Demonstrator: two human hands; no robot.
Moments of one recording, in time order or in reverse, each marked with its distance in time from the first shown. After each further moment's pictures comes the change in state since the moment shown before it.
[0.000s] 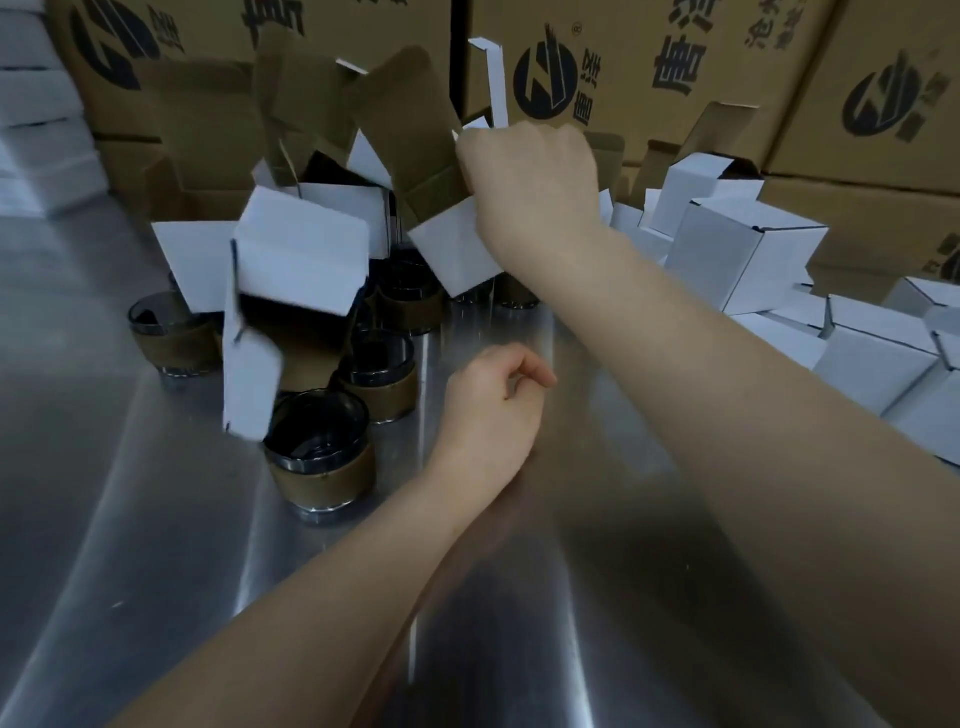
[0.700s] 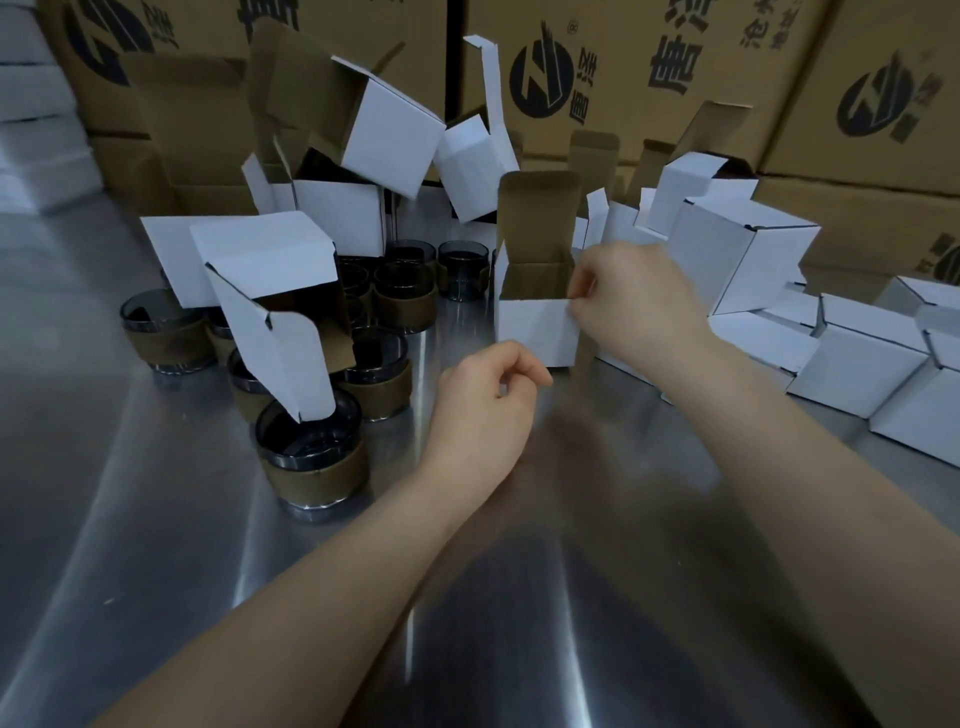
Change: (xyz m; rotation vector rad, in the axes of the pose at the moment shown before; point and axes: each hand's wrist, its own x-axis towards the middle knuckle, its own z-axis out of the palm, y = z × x) left_hand -0.002 0.000 0.001 -0.016 0.024 -0.034; right_hand -0.075 0.061 0.032 0.256 -0.256 0.304
